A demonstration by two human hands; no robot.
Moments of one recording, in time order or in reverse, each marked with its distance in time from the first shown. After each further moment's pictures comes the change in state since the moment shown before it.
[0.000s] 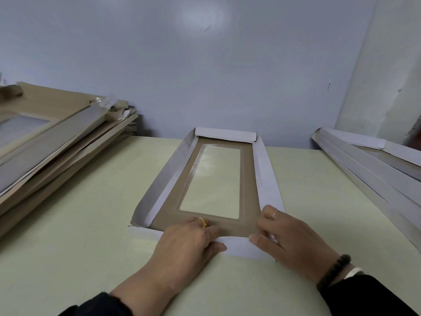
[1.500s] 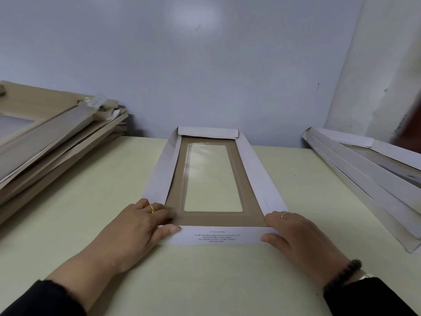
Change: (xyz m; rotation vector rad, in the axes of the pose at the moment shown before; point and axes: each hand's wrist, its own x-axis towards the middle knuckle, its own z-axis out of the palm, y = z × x) left_hand -0.006 -0.074 0.000 -0.006 -0.102 0.002; right_hand -0.013 0.019 -0.008 -0.209 -0.008 0.078
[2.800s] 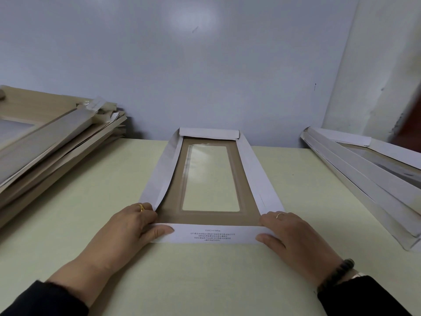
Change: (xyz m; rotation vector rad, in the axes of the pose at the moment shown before) left_hand -0.006 -0.002 0.000 -0.233 0.181 -0.149; right_hand -0.001 -0.005 0.001 0.058 0.107 -0.057
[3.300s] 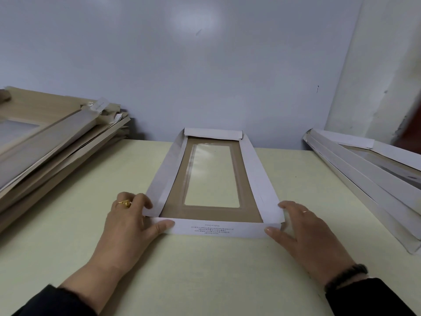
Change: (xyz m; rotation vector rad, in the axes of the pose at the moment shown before) left_hand -0.002 0.004 0.008 -0.075 0.224 -0.262; right_hand -0.004 0.010 0.004 0.054 0.104 0.353
